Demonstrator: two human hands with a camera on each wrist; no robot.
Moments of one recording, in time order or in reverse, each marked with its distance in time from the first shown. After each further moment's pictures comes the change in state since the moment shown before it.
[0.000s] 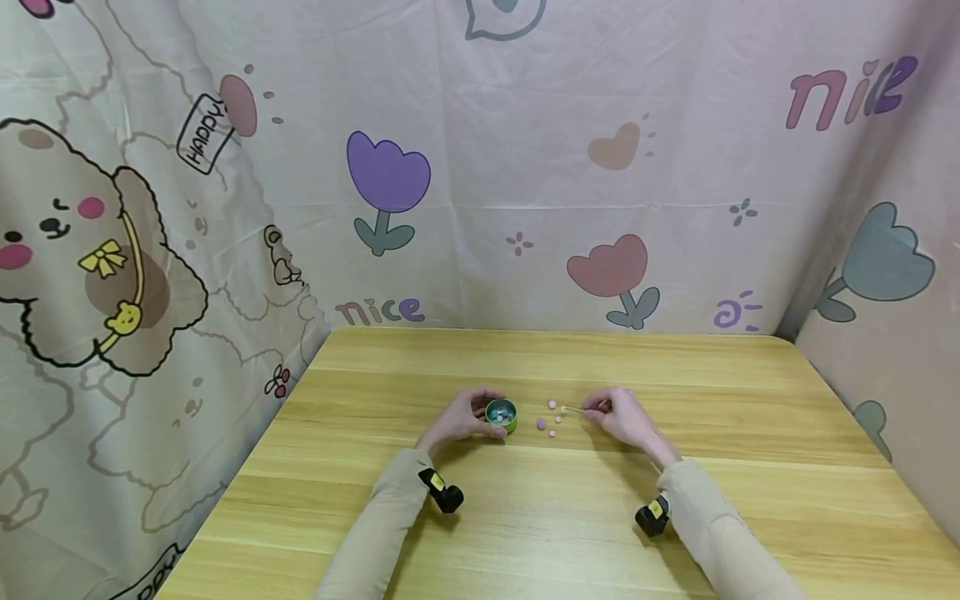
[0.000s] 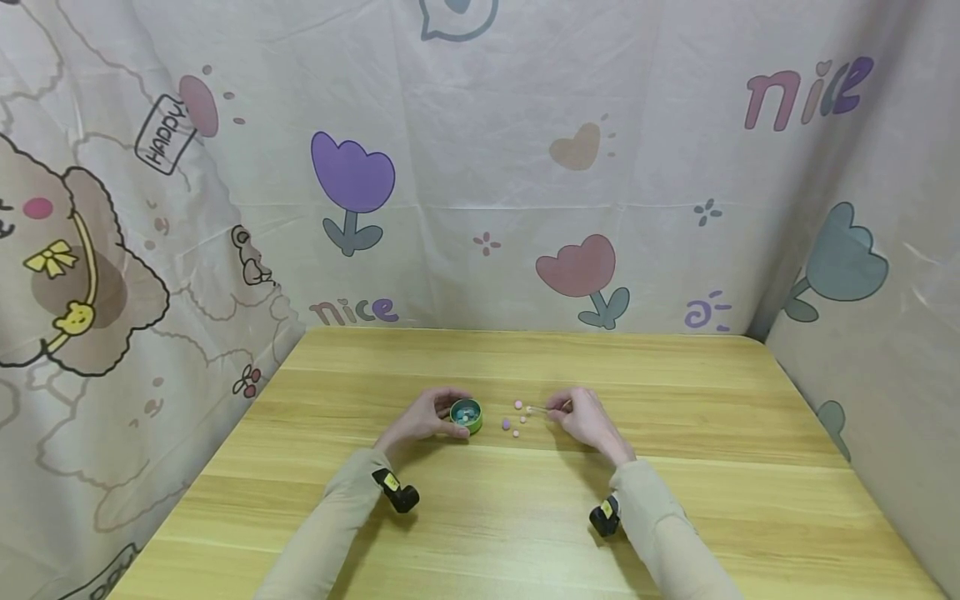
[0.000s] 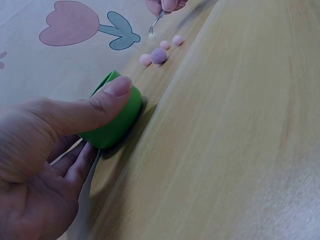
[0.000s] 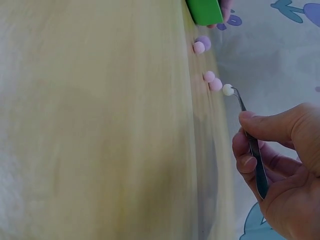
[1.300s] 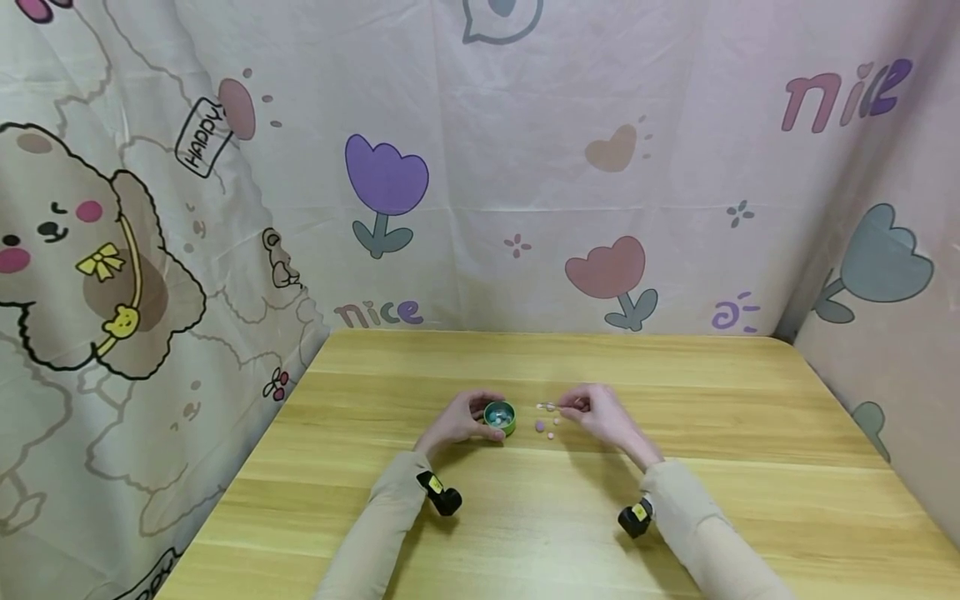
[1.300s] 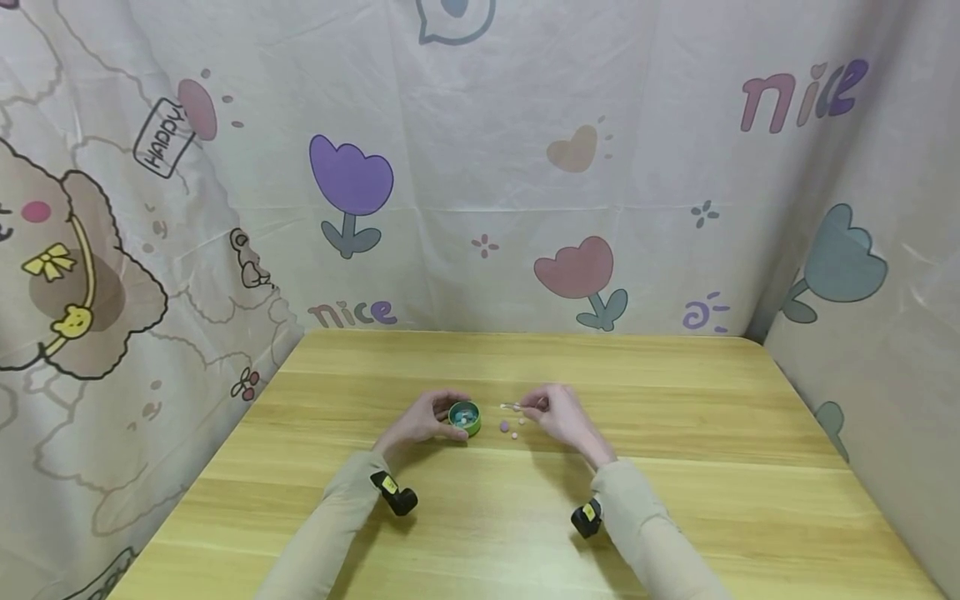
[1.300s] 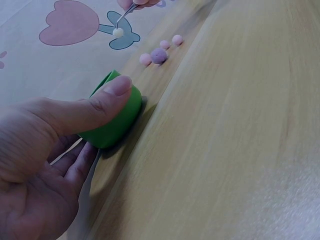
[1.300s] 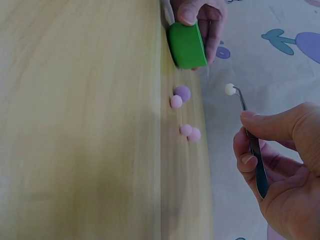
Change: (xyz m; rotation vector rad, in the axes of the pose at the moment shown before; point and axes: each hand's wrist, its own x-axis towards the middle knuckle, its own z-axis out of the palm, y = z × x) left_hand 0.000 0.002 0.000 0.016 0.002 -0.024; right_hand 0.003 -0.038 0.009 0.045 -0.003 -0.113
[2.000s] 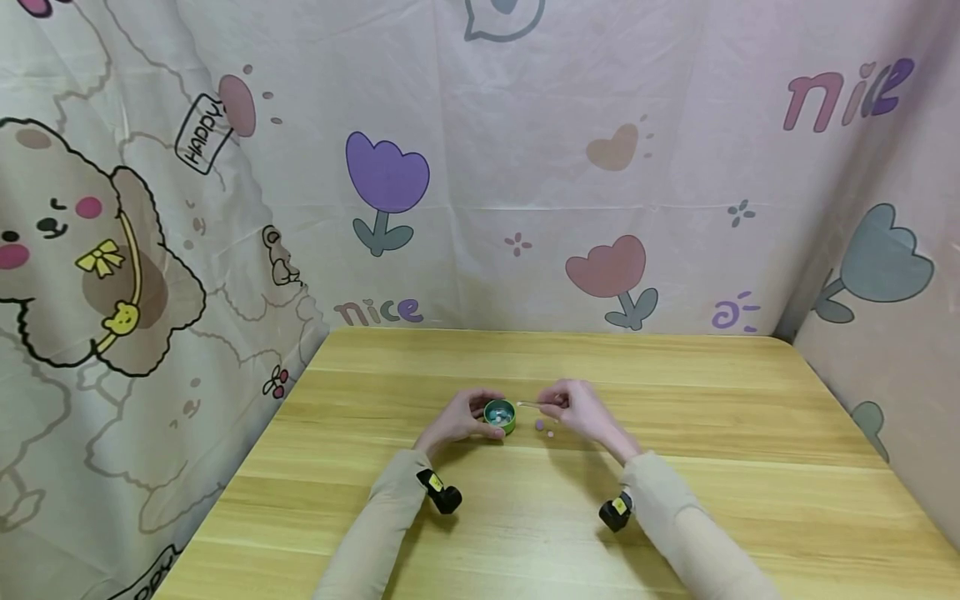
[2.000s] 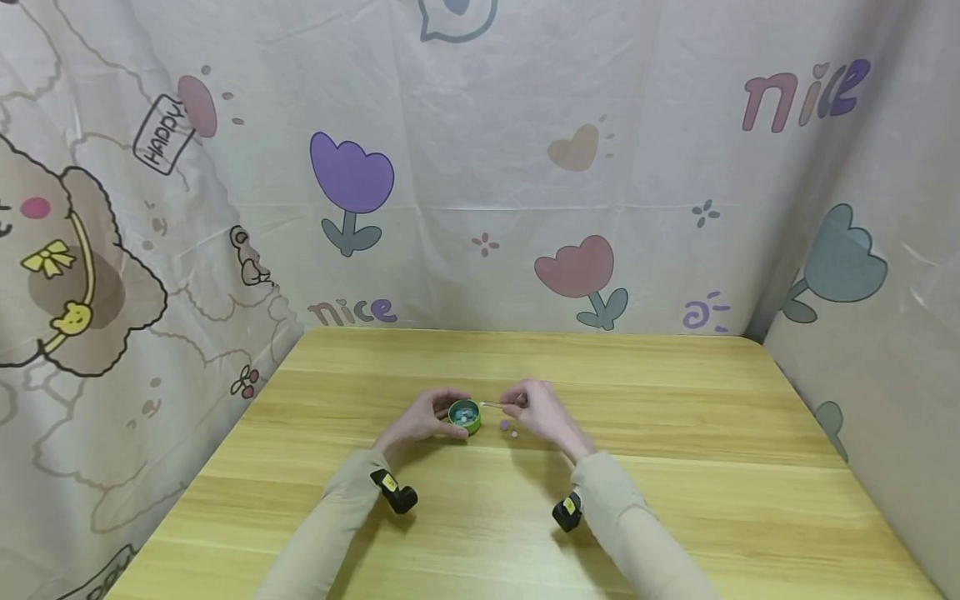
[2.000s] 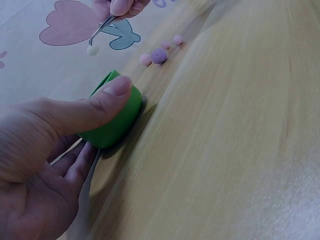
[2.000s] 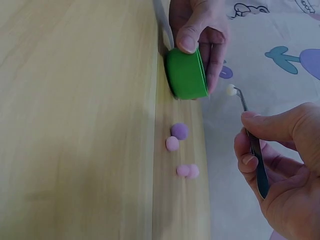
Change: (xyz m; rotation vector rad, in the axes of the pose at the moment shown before) left_hand -0.001 -0.001 0.001 -0.023 0.003 0.006; right_hand 0.014 -0.017 0.018 0.005 -0.027 -0.043
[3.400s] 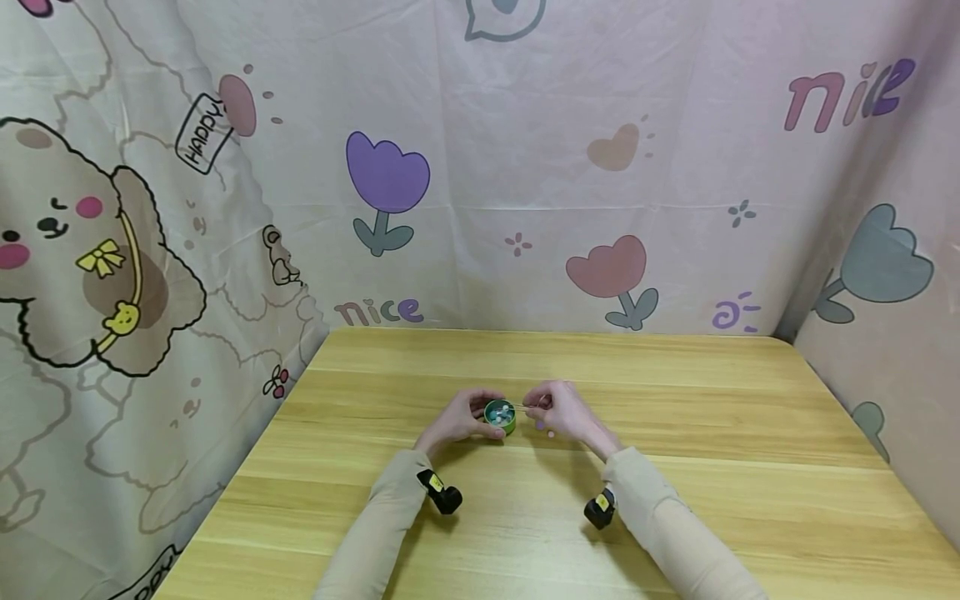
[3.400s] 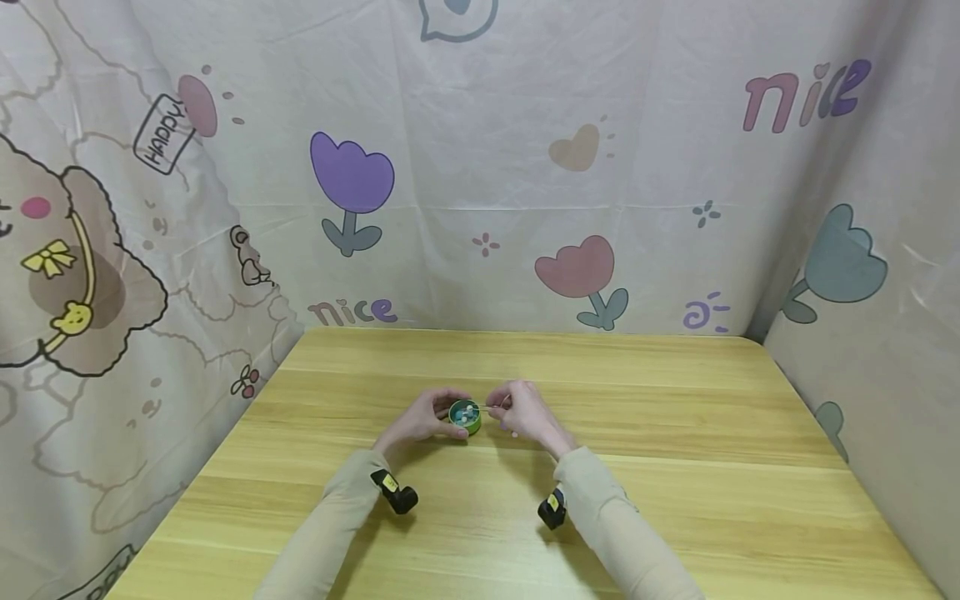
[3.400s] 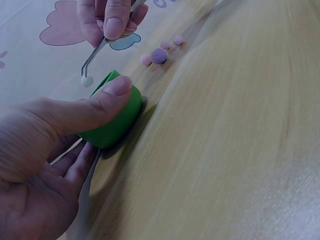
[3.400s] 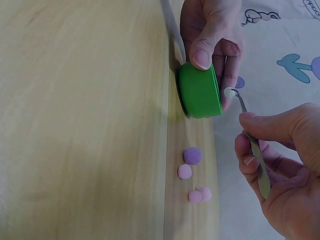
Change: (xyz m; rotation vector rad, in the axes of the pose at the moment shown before) left_hand 0.000 0.001 0.000 -0.010 -0.003 0.008; right_hand 0.012 -0.007 0.018 0.153 -0.119 0.093
